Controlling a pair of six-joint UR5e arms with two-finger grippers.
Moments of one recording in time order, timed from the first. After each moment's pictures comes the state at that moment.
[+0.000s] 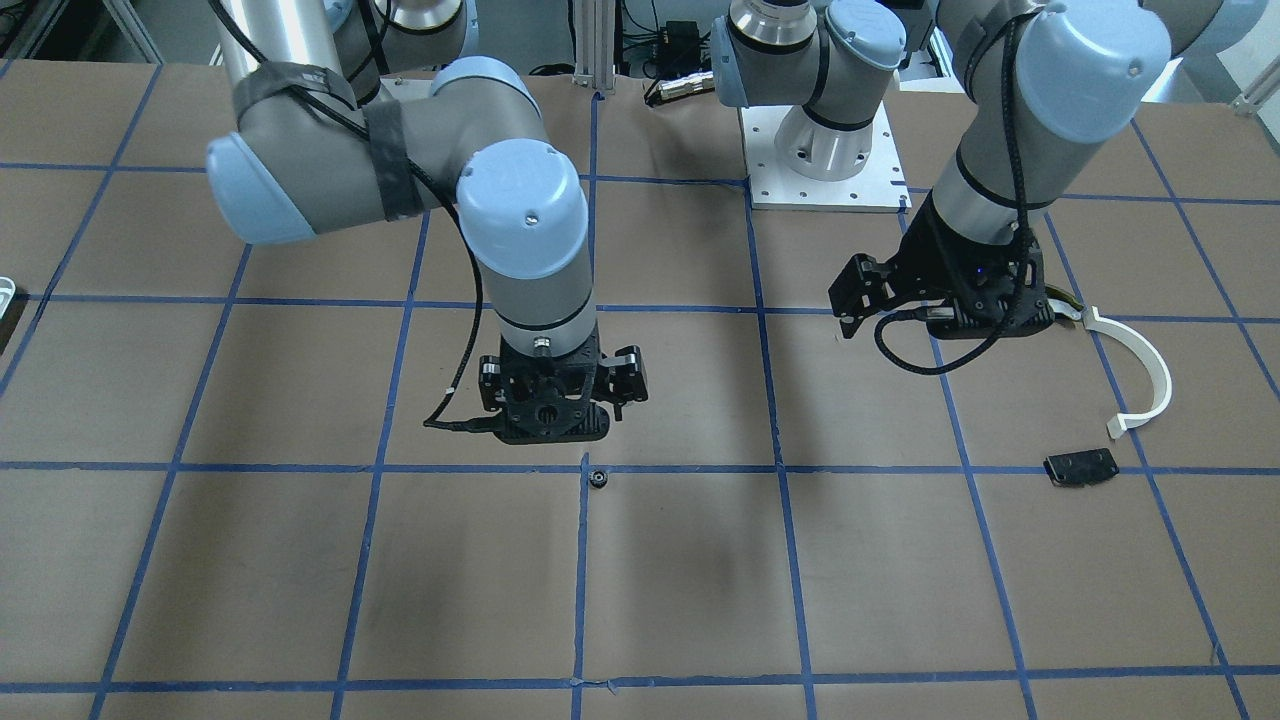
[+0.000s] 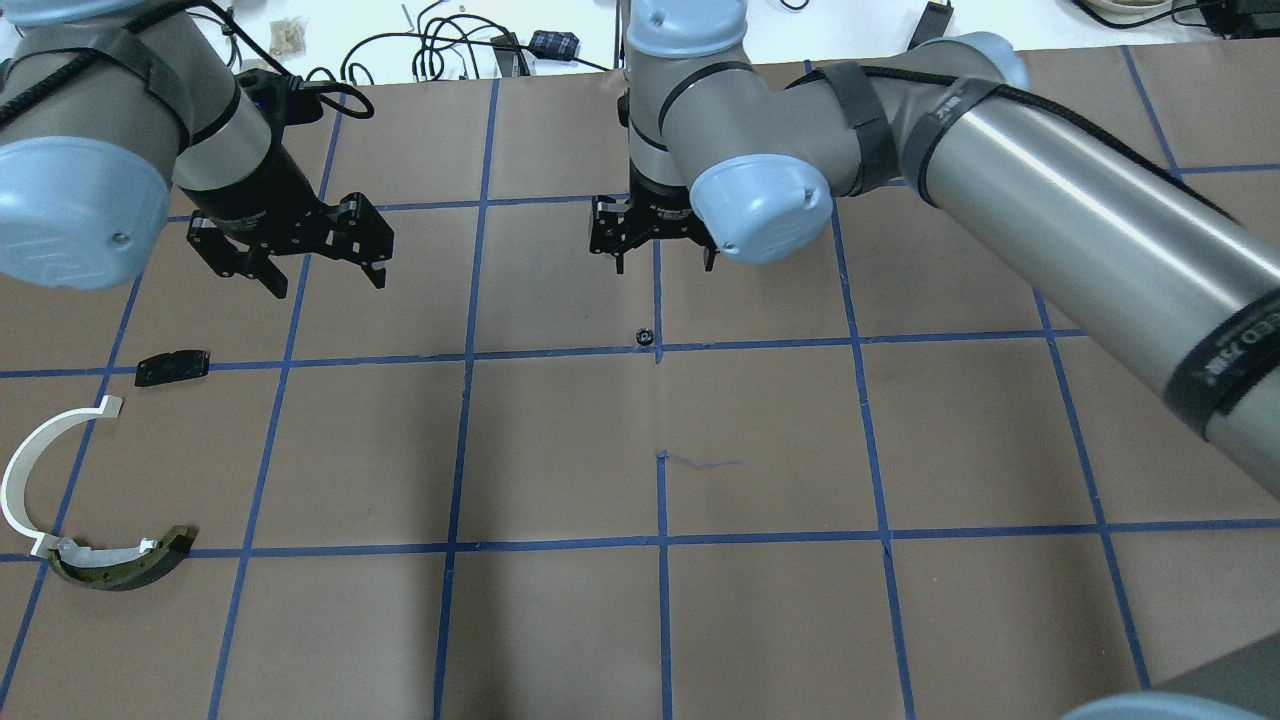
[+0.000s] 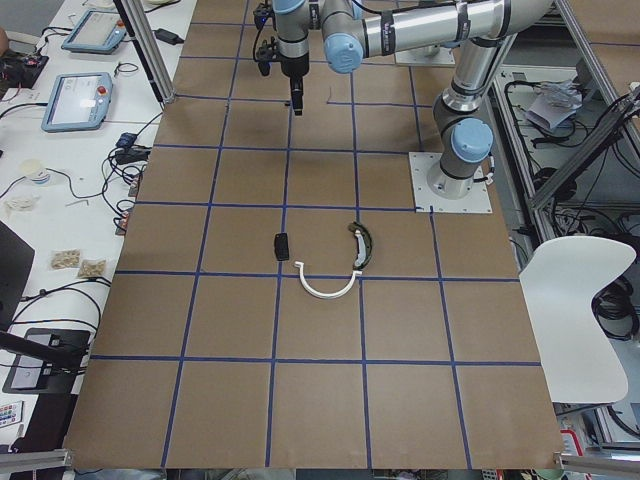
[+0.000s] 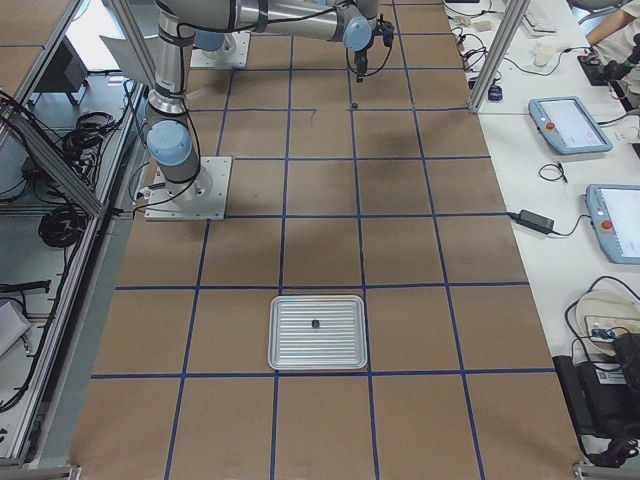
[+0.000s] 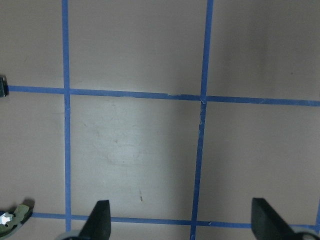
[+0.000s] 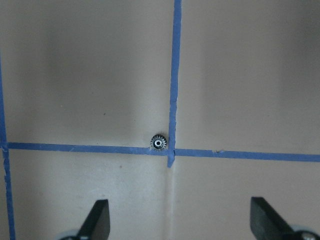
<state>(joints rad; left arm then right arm) -1.49 -1.64 -1.71 -1.39 1.57 0.02 1.88 -1.19 1.47 -1.89 -1.48 0.27</state>
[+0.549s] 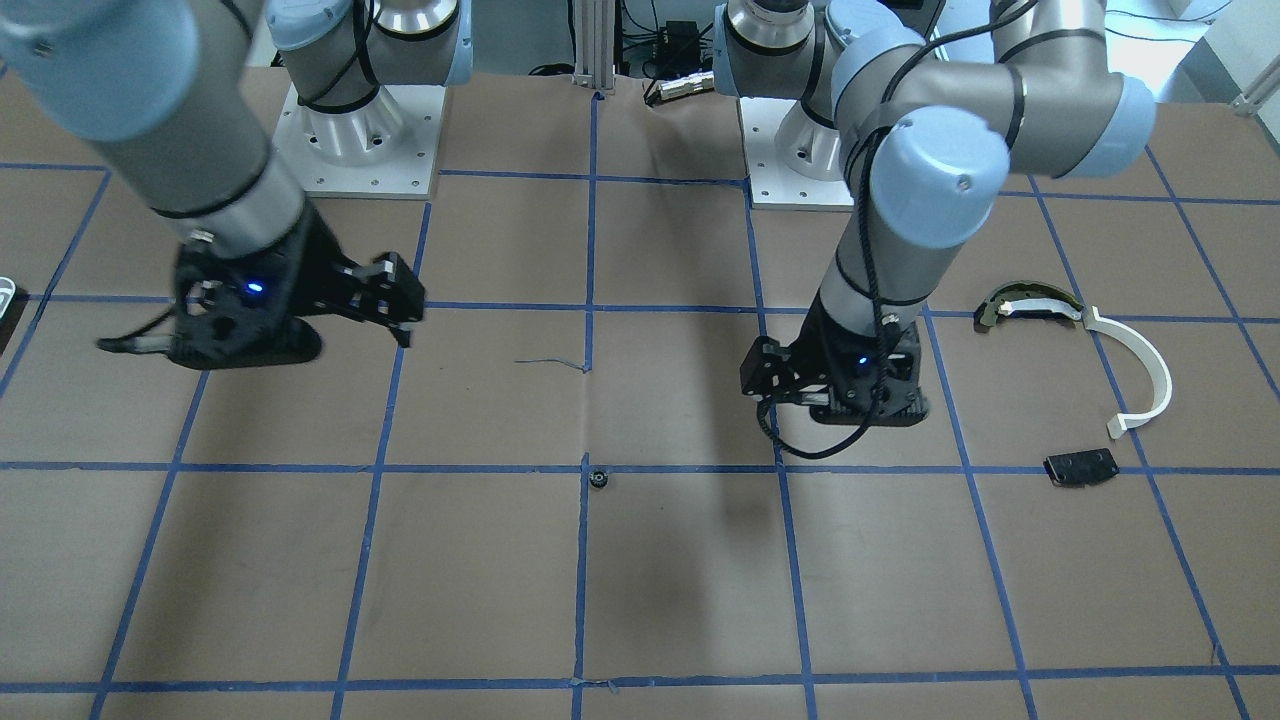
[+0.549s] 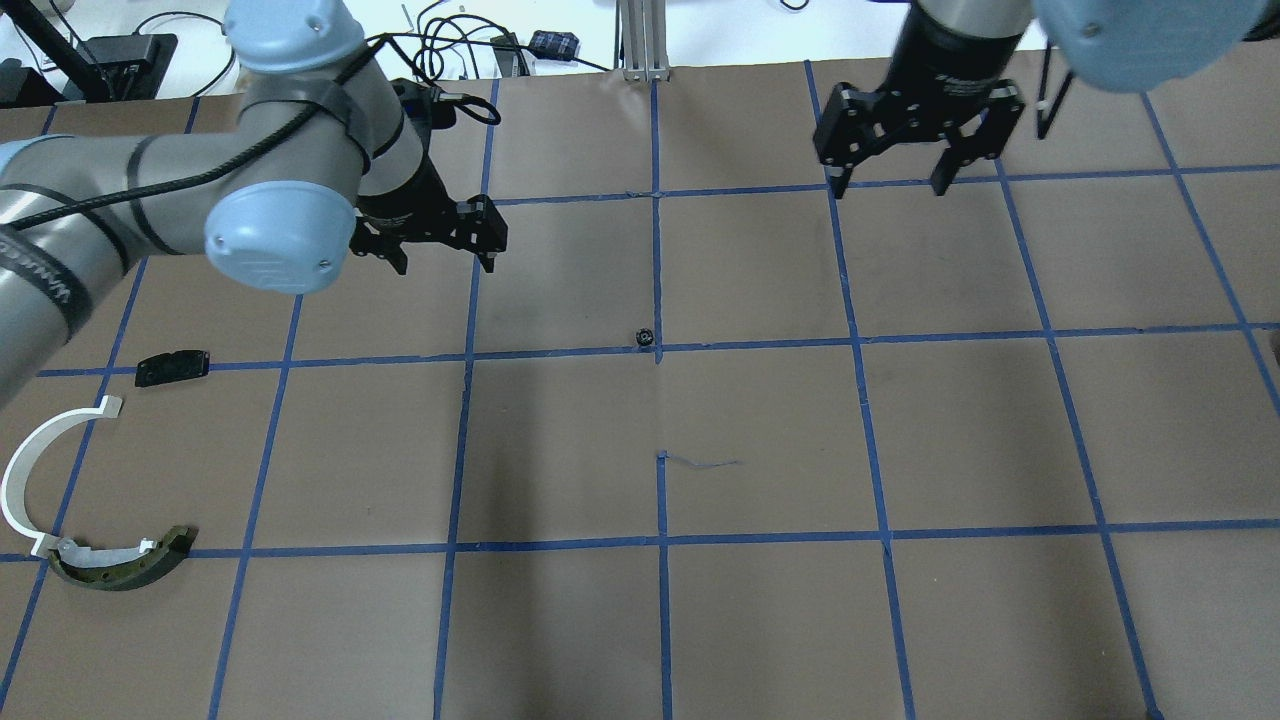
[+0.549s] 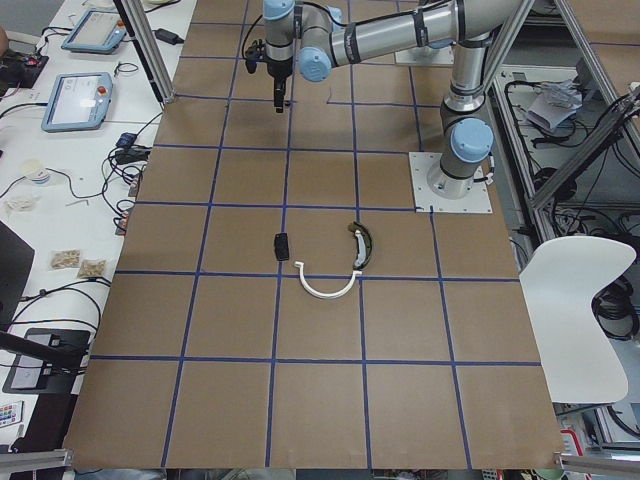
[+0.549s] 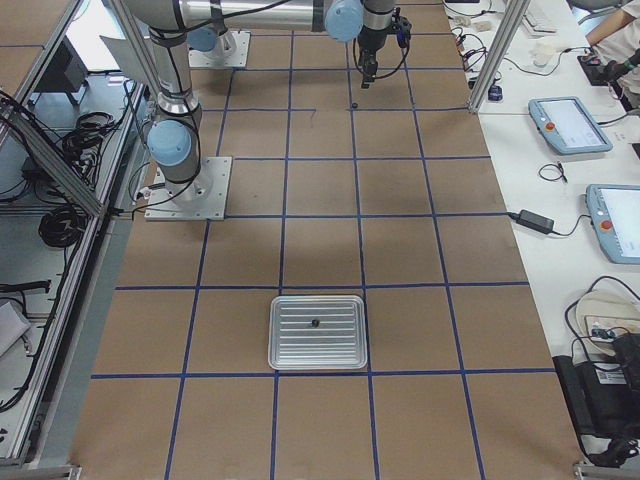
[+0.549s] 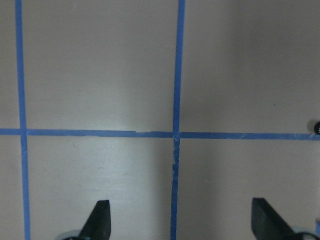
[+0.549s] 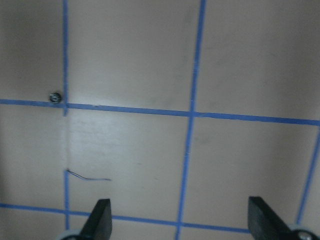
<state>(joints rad) -1.65 -1.84 -1.70 -1.12 1.57 -0.02 1.51 -1.42 1.42 -1.50 -1.50 -0.14</state>
